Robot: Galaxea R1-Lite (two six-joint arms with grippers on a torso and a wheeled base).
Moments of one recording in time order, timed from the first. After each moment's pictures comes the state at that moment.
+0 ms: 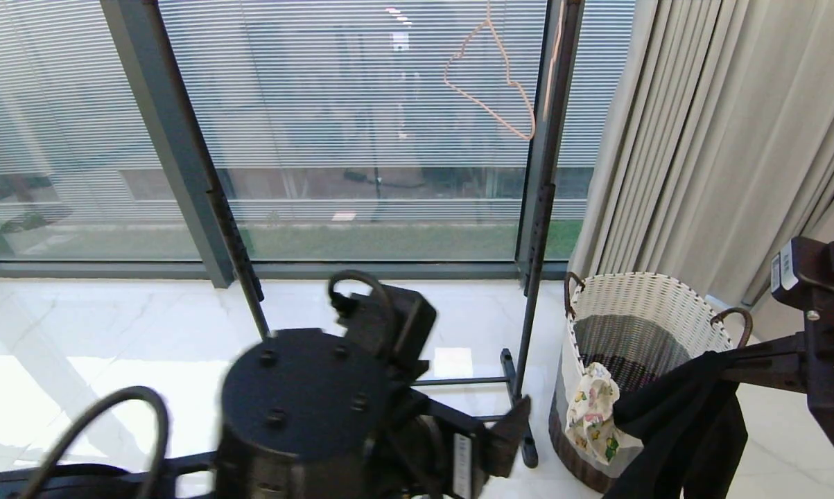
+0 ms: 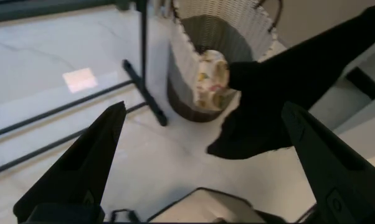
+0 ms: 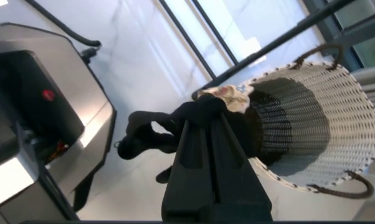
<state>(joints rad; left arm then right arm) -1.07 1.64 -0.72 -0.54 0.35 -0.32 0.40 1.23 -0.99 0.47 0.30 -0.59</state>
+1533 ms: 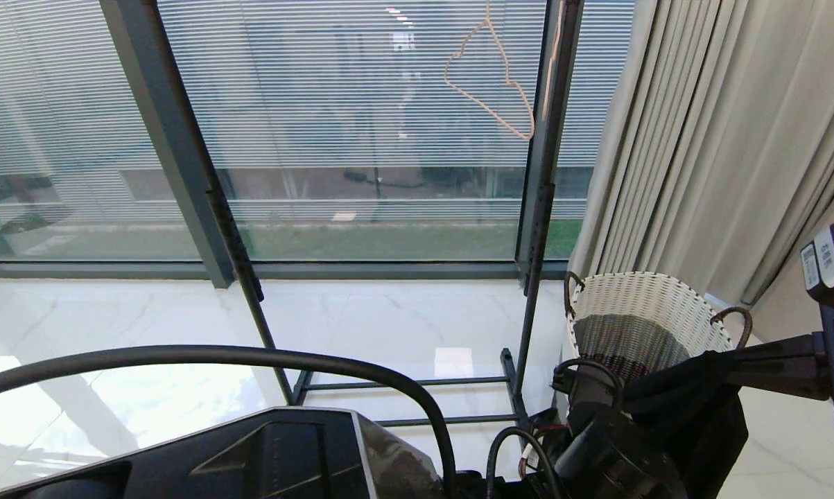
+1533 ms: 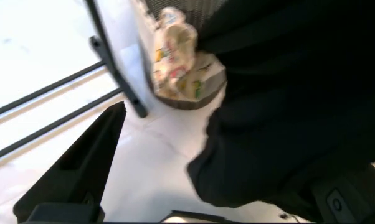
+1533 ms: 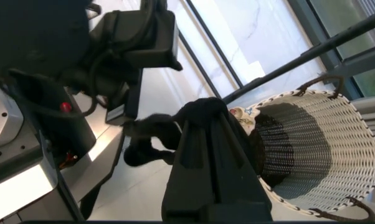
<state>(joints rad) -1.15 2.30 -1.22 -0.56 0.39 -0.32 0.51 1.18 -1.01 0.47 0.30 -0.54</state>
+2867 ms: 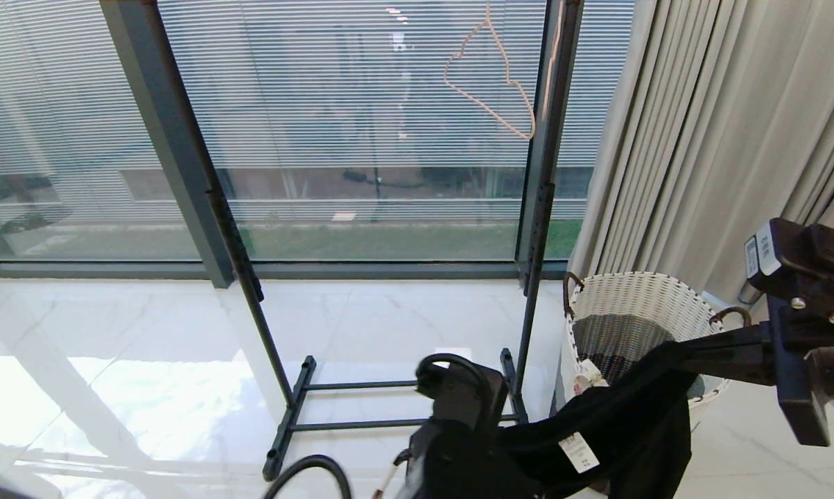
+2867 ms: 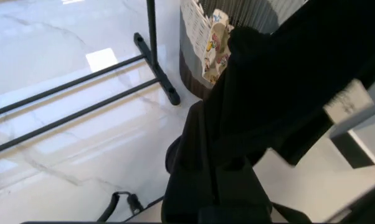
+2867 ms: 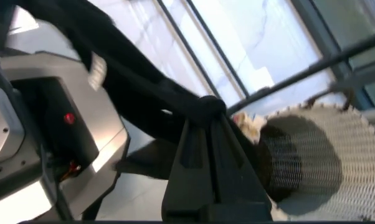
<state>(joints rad) -1.16 1.82 -0.72 -0.58 0.49 -0.37 0.55 1.27 -1.00 0.36 0.32 -0.52</state>
